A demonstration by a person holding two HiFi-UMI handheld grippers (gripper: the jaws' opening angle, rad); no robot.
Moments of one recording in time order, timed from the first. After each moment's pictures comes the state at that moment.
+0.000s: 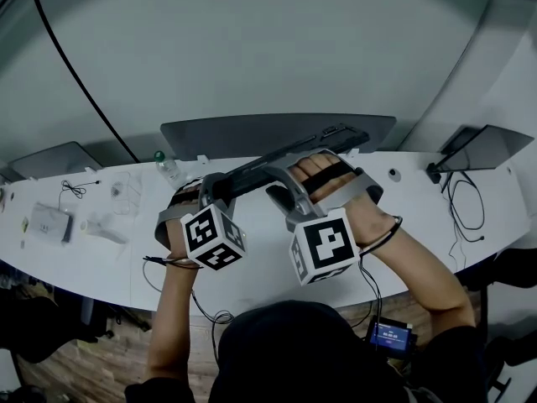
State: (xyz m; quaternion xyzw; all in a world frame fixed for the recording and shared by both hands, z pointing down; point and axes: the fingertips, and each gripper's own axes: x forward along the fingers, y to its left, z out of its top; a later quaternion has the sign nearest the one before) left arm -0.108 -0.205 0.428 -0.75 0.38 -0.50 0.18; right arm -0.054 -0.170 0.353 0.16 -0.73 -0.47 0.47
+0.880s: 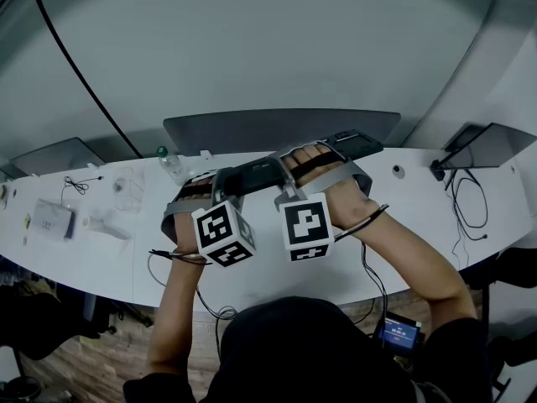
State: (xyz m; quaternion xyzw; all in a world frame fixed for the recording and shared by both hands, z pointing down) left arm -0.099 -0.203 0.430 -0.74 0.36 -0.52 0.22; right arm -0.057 -0.203 0.397 0.16 -0.68 -0.46 0.54
